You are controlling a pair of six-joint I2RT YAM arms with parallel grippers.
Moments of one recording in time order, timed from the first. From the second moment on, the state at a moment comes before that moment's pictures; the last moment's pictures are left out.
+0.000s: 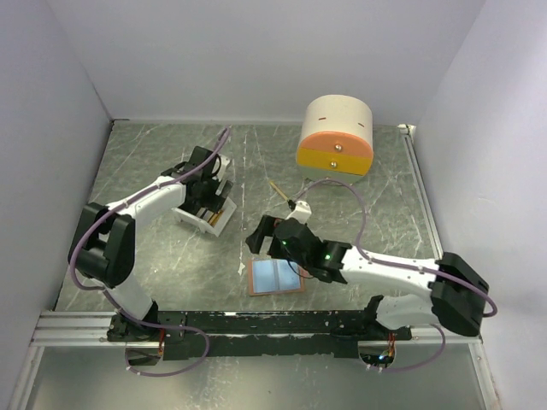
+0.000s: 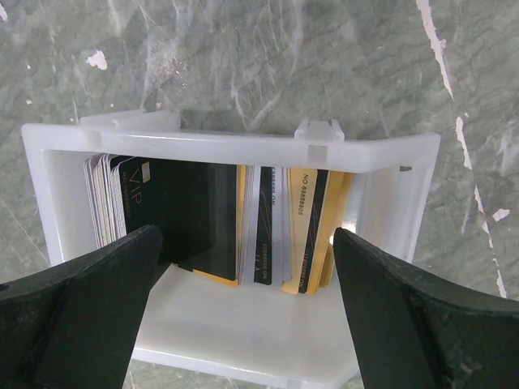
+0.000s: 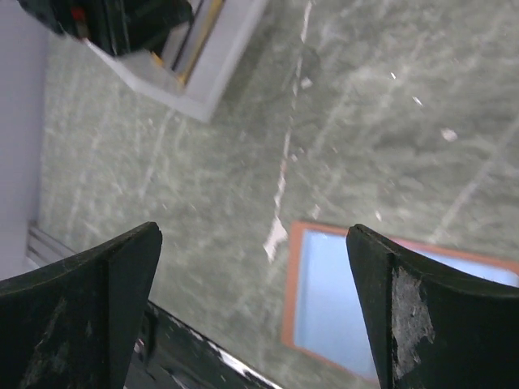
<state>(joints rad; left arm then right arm) -0.43 1.67 1.14 -0.47 -0.17 0.10 1.07 1.22 0.65 -0.03 0.35 0.96</state>
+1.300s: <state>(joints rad) -0.44 1.77 1.08 -0.36 -0.21 0.13 0.93 1.98 0.94 0.55 0.09 1.15</state>
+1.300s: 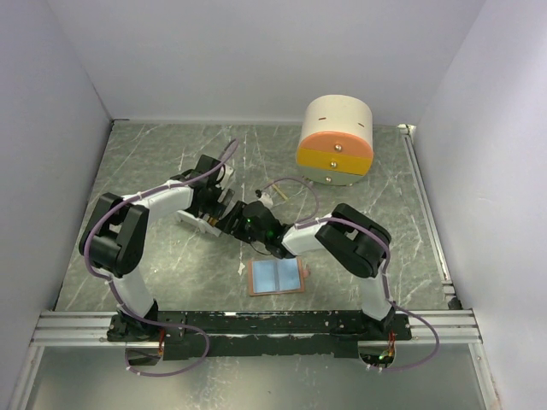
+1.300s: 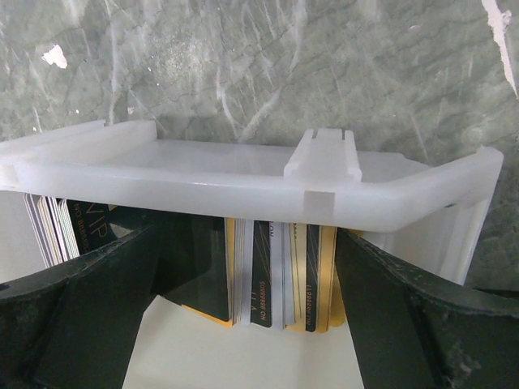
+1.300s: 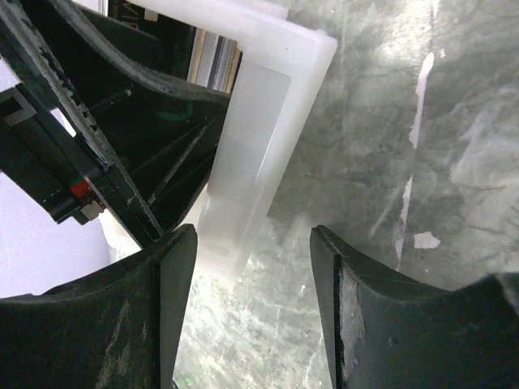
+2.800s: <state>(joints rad) -0.53 1.79 1.08 -0.31 -0.49 0.18 0.96 2.01 0.97 0.54 0.16 1.19</state>
